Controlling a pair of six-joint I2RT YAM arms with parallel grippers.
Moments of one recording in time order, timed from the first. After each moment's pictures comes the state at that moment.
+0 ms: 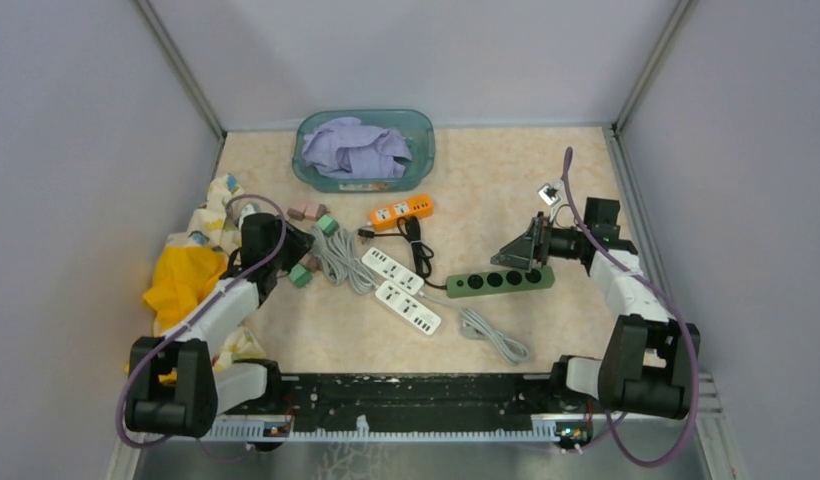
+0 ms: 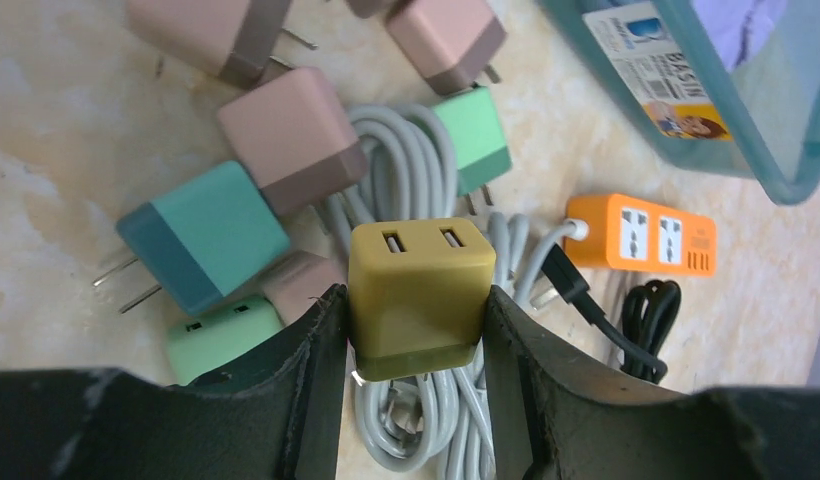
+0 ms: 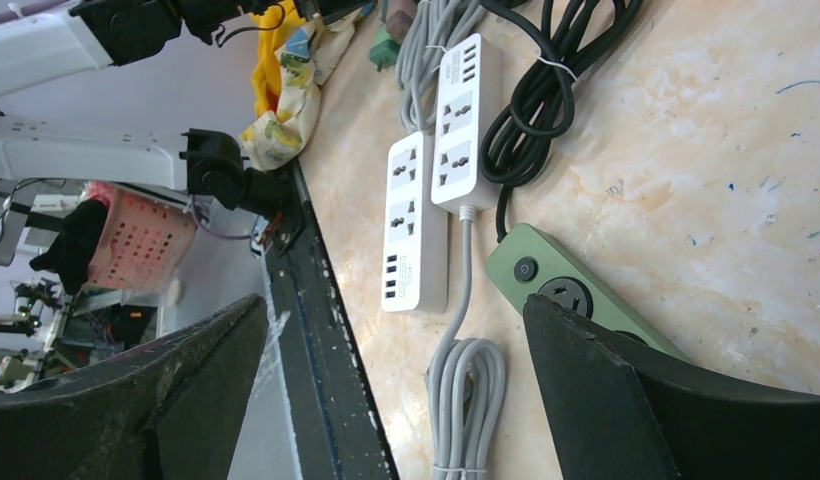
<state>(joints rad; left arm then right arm) -0.12 1.15 0.52 0.05 -0.06 -0.80 -0.15 1.24 0.73 -0.37 -1.32 -0.07</state>
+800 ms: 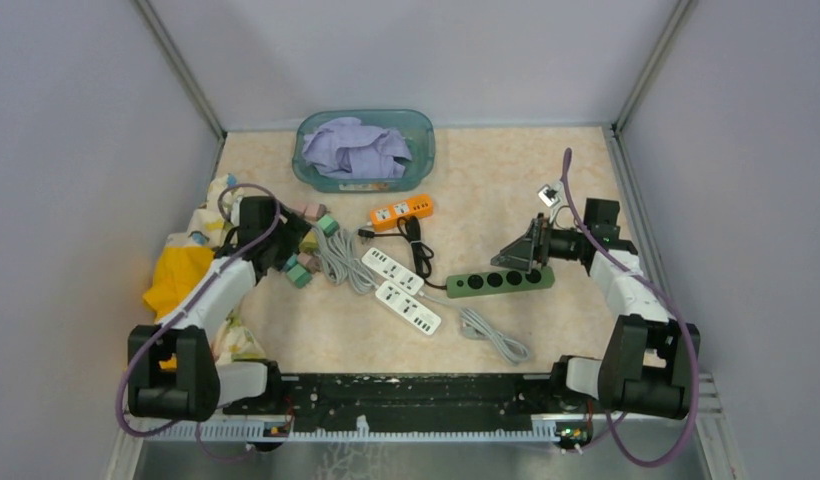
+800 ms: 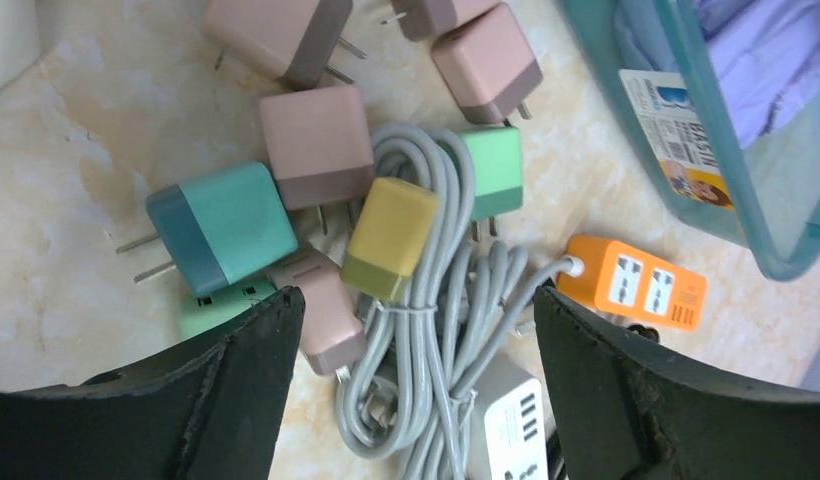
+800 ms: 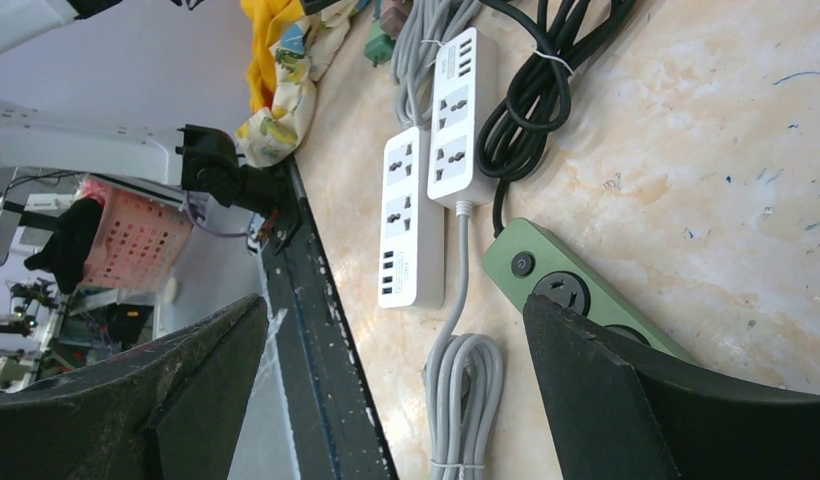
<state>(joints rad) -0.08 1.27 0.72 -0.21 -0.14 -0.95 -0.15 1.24 0.73 -0.38 -1.32 -0.09</state>
